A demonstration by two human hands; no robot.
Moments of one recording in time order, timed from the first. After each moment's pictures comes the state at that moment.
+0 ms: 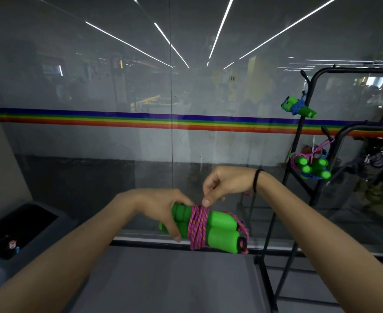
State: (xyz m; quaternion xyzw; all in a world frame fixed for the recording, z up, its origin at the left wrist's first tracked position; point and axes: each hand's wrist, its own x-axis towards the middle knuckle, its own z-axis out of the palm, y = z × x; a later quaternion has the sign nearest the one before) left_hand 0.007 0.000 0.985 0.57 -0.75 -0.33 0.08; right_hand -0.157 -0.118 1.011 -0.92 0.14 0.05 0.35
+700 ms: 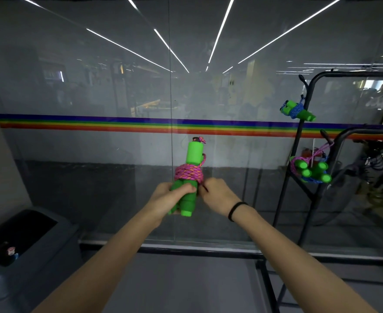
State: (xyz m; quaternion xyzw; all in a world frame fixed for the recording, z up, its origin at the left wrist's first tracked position) left_hand -0.011 -0.020 0.955 0.61 -0.42 -0.37 0.57; right_hand -0.132 -0.101 0.968 -0.89 0.34 -0.23 0.17
